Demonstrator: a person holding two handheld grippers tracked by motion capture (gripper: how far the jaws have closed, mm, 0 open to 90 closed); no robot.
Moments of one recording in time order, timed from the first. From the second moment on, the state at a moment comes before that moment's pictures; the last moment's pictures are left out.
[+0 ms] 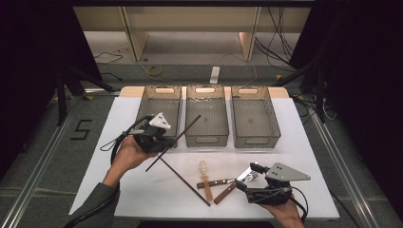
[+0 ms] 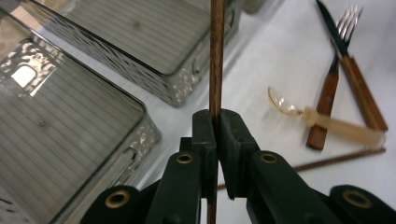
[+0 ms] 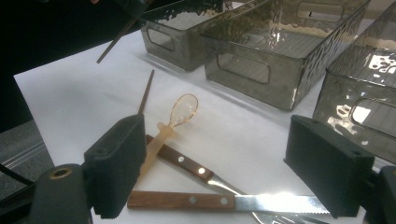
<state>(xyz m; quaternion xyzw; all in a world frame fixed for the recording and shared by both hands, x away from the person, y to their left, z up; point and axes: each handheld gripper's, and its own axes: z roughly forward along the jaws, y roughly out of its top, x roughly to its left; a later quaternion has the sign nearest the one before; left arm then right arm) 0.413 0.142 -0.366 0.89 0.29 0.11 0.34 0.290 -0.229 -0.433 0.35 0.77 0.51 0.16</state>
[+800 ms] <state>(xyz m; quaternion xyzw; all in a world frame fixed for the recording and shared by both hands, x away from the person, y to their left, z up) 0.489 0.188 -0.327 0.83 0.39 0.16 0.36 0.290 -0.227 -0.434 0.34 0.77 0.51 0.16</state>
